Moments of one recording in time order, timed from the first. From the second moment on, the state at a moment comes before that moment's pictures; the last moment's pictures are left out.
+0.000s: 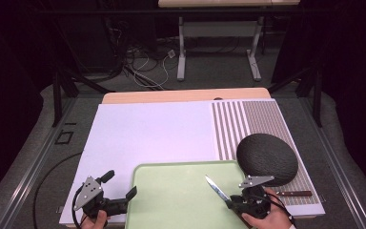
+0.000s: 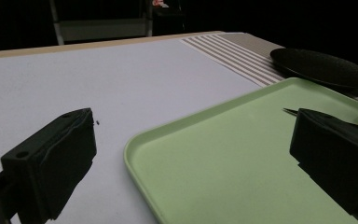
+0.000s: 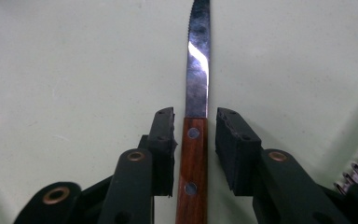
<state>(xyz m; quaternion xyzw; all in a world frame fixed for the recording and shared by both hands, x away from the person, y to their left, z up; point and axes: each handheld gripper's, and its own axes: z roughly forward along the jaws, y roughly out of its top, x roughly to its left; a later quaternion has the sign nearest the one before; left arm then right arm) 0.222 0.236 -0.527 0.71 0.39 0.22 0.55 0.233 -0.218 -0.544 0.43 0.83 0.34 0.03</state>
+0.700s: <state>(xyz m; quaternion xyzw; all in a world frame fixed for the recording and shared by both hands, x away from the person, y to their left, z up) 0.222 0.236 -0.527 0.71 0.39 0.22 0.55 0.229 -0.209 -0.540 0.36 0.85 0.37 0.08</state>
